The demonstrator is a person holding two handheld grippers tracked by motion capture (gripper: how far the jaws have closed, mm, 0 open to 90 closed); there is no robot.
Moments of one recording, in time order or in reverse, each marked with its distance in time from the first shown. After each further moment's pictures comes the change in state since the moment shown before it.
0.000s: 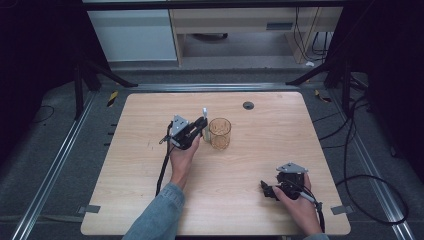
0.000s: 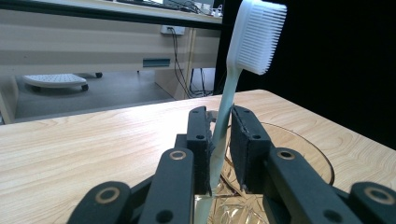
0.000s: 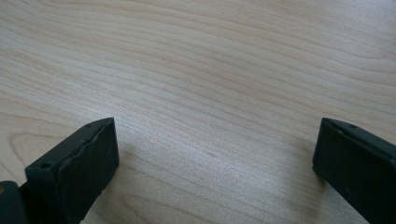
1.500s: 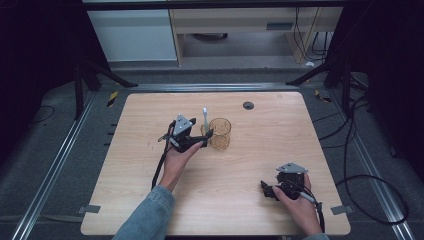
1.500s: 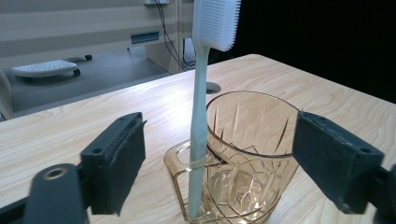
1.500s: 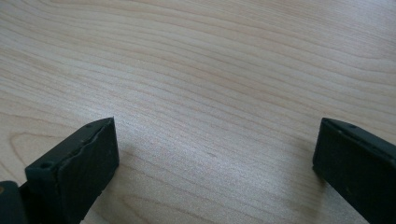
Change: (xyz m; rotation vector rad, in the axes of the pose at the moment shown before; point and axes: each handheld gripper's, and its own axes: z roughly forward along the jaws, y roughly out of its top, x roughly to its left) left arm -0.005 0.013 -0.010 0.150 -0.044 0.108; right arm 0.000 0.000 0.000 0.000 0.000 0.000
